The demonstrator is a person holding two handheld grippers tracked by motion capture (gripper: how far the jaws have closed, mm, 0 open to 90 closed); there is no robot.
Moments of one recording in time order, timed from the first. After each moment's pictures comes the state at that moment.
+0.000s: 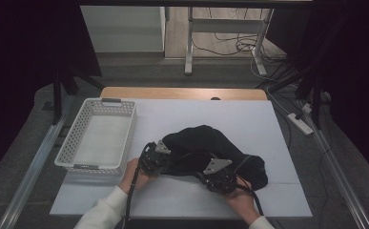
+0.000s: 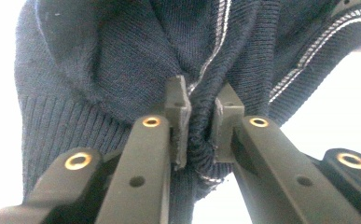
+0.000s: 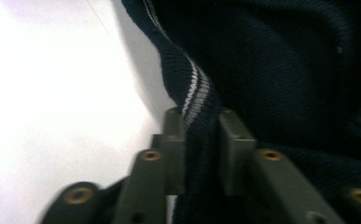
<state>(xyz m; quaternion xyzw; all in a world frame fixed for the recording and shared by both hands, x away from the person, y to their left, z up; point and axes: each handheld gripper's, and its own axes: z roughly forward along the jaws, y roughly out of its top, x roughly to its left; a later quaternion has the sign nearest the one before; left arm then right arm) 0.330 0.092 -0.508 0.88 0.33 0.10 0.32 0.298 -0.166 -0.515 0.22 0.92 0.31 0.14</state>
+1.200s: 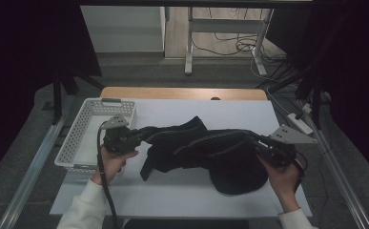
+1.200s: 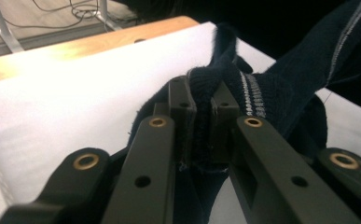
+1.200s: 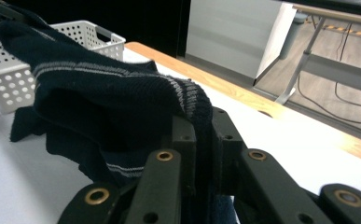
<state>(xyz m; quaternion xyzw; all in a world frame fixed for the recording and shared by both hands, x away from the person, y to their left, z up) 0.319 0.172 -0.420 0.75 0.39 0.13 0.51 0.312 -0.275 -0.384 0.30 0.77 0.50 0.27</state>
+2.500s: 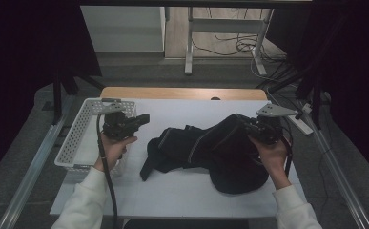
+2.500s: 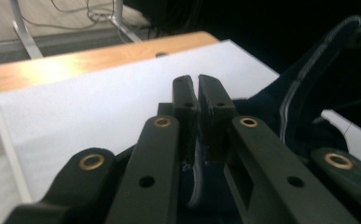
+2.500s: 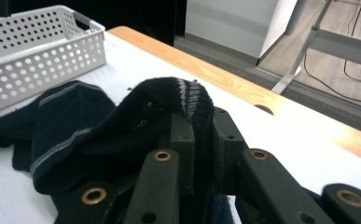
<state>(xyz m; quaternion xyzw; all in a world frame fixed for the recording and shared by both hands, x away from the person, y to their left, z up) 0.355 0.182 -0.419 0.73 0.42 0.12 0.52 0.376 -0.256 -0.378 0.32 0.79 0.47 0.24</state>
